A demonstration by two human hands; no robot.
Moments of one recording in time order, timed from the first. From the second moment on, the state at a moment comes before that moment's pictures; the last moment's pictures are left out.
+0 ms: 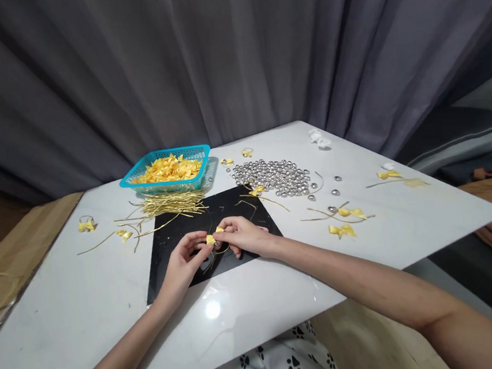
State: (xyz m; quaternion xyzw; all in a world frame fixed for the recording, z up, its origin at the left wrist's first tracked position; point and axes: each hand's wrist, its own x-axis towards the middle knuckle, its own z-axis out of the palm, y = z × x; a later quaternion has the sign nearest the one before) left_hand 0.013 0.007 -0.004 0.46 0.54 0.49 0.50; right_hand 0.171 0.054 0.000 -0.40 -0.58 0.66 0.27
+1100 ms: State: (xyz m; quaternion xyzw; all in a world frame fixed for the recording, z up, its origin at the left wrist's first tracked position) left_hand 0.007 0.010 -0.006 0.40 0.55 0.53 0.51; right_hand 0.171 0.053 0.000 -0.43 -0.54 0.66 0.29
